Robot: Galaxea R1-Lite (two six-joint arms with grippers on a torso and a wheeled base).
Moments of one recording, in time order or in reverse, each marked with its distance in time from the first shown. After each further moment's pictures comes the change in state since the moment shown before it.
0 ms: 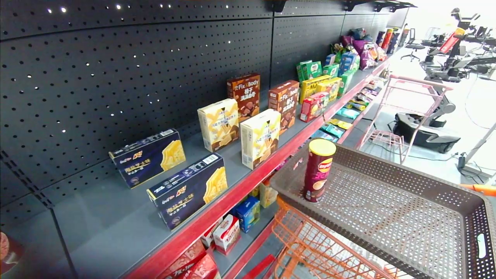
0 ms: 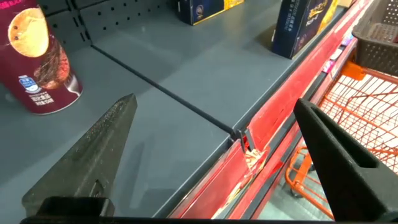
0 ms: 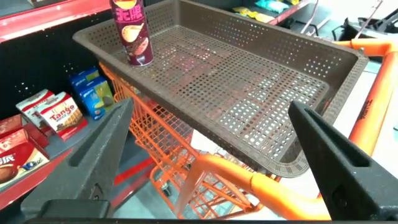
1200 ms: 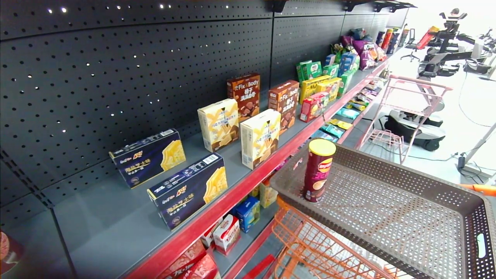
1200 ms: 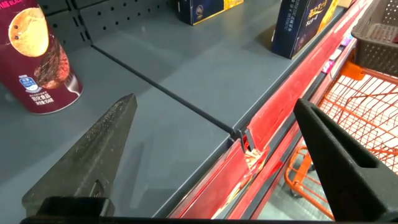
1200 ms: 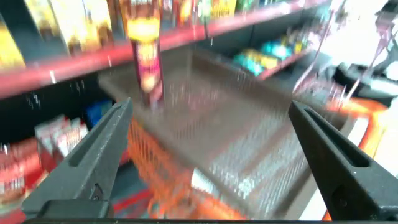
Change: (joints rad) left arm 0.000 0.000 0.000 0.000 0.000 -0.002; right arm 0.013 0.160 -0.195 -0.100 0.059 -0.043
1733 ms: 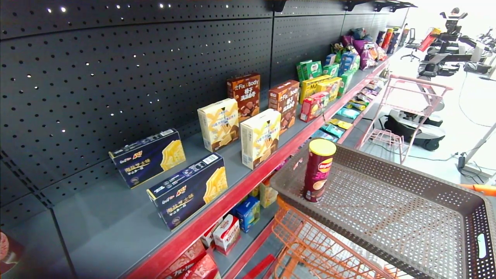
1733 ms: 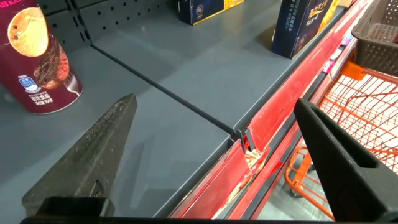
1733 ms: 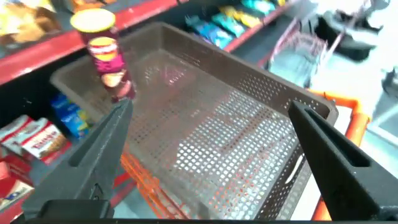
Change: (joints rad) left arm 0.000 0.000 0.000 0.000 0.000 0.001; right arm -0.034 0.517 -0.171 -0.123 -0.096 -0.001
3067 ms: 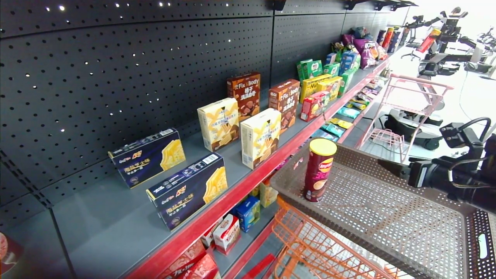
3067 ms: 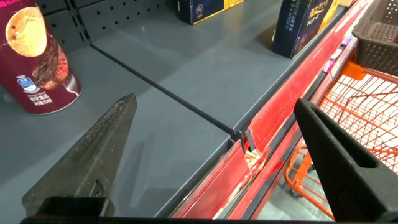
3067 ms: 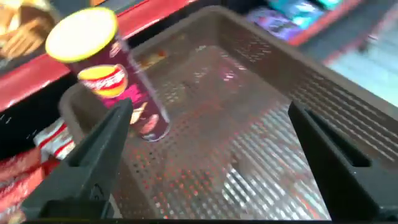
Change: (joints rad) left arm 0.000 0.000 0.000 0.000 0.000 -0.001; right arm 0.005 0.944 -0.221 -0.625 0.299 0.078
